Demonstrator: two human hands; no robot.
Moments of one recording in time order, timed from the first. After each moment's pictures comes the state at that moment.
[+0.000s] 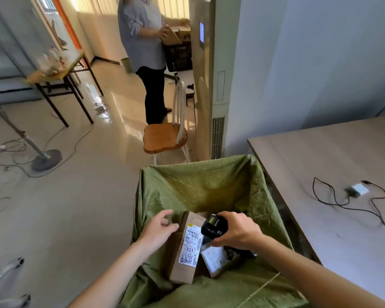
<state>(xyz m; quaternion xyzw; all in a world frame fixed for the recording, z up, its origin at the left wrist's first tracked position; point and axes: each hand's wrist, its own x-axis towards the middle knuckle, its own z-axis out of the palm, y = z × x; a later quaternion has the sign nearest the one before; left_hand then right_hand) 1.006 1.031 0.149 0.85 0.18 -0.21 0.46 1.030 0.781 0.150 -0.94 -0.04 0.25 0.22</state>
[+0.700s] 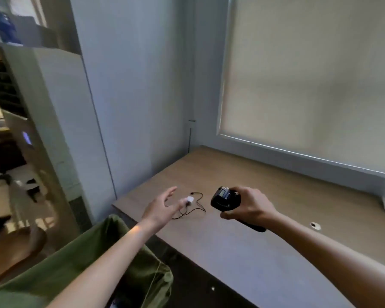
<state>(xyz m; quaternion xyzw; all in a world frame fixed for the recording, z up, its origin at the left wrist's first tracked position) 0.930 0.736 0.374 0.81 -0.33 -0.18 0.45 0.729 0.544 0.428 -0.92 0.32 -0.08 0.21</state>
